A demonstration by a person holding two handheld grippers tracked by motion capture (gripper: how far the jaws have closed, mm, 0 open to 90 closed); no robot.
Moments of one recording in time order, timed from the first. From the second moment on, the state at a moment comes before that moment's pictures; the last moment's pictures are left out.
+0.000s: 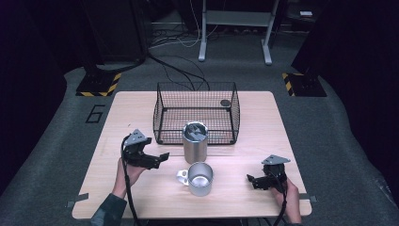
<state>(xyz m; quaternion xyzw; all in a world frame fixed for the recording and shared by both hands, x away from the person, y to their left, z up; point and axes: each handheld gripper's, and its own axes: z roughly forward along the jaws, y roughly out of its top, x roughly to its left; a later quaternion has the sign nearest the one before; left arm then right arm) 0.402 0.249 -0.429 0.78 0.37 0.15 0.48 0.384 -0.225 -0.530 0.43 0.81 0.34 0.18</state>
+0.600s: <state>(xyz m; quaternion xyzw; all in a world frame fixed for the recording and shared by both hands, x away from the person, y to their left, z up) 0.426 0.200 -0.408 0.80 0.32 0.14 0.48 0.384 -0.225 -0.530 0.43 0.81 0.34 0.18</state>
